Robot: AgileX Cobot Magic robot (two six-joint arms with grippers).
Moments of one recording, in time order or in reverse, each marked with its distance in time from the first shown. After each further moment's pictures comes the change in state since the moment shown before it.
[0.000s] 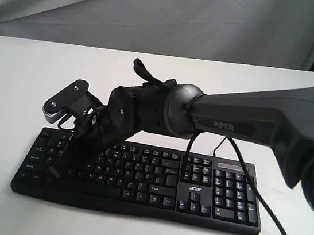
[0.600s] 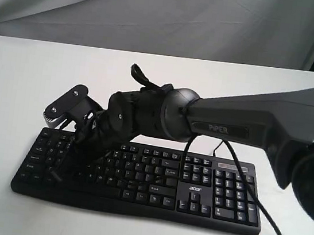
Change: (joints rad) left arm 0.000 0.000 0.000 0.000 0.000 0.000; right arm 0.000 0.021 0.000 -0.020 -0.009 0.002
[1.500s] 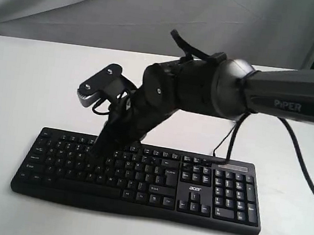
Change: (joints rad) left arm 0.000 0.000 0.000 0.000 0.000 0.000; right arm -0.071 -0.174 0.096 -0.154 0.132 0.143
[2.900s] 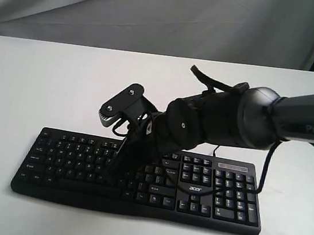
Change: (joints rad) left arm 0.000 0.000 0.000 0.000 0.000 0.000; right arm -0.019 -0.084 0.259 0.016 -0.234 0.006
